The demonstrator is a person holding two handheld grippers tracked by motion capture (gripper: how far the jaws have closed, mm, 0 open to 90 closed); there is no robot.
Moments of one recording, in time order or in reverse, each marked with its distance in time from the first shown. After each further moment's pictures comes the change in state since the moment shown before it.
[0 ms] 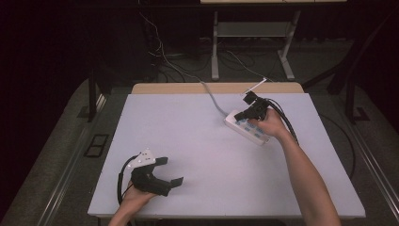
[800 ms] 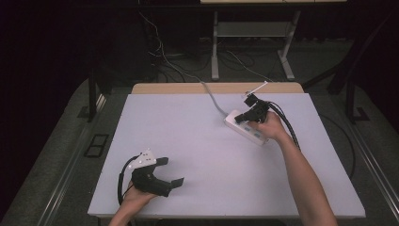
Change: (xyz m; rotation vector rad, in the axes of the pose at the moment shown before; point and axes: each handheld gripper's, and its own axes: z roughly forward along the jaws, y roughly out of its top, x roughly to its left) left arm -0.002 0.000 0.001 0.003 -0.002 0.009; right arm -0.005 -0.010 0.006 -0.019 0.006 0.024
